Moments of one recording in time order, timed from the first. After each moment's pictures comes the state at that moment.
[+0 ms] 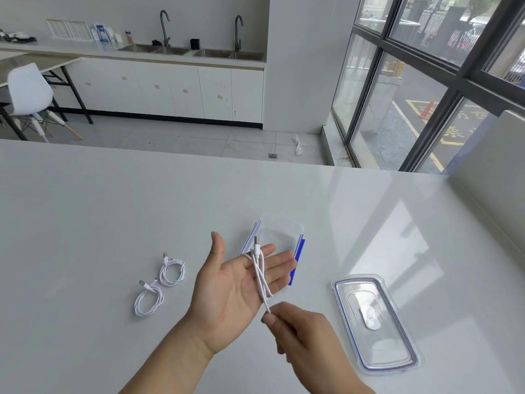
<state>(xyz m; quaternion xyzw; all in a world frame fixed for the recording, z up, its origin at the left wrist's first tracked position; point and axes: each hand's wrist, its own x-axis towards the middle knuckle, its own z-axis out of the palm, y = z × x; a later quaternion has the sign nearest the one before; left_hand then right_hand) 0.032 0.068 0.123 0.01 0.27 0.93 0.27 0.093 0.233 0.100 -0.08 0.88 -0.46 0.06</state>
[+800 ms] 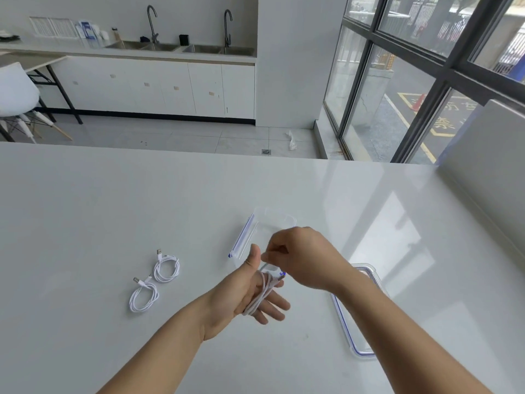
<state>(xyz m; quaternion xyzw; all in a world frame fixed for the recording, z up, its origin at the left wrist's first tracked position) 0.031 0.075 0.113 0.07 0.67 0.63 0.39 0.004 0.246 0.167 -0.14 0.95 -0.25 0.08</state>
